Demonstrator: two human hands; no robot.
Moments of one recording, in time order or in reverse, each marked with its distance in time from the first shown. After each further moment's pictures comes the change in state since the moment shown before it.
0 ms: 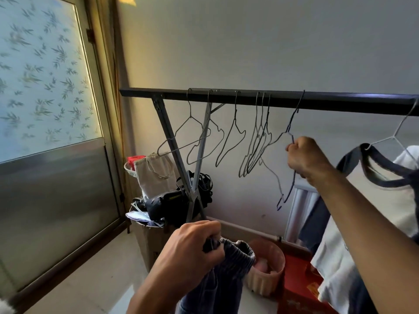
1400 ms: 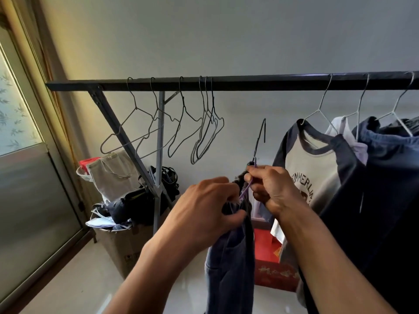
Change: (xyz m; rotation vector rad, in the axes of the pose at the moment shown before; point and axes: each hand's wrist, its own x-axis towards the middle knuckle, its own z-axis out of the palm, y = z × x) left_hand 0.056 0.093 0.016 0.095 -0.111 0.295; right_hand -0.112 0.034 -0.025 1.010 -0.174 0.396
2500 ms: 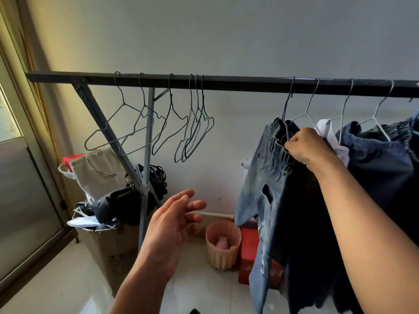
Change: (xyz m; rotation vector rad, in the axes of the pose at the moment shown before) left_hand -0.027 -0.028 0.047 -1.502 0.324 -0.791; right_hand 0.067 -0.074 -0.080 -1.204 0.429 -0.271
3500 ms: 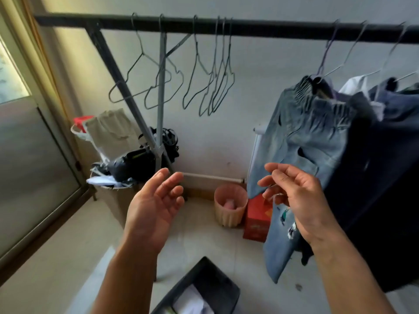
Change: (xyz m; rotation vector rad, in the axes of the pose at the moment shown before) left_hand -0.030 0.005 -0.085 -0.271 0.156 -0.109; right_hand -0.208 -0.002 0.056 0.984 -0.327 0.120
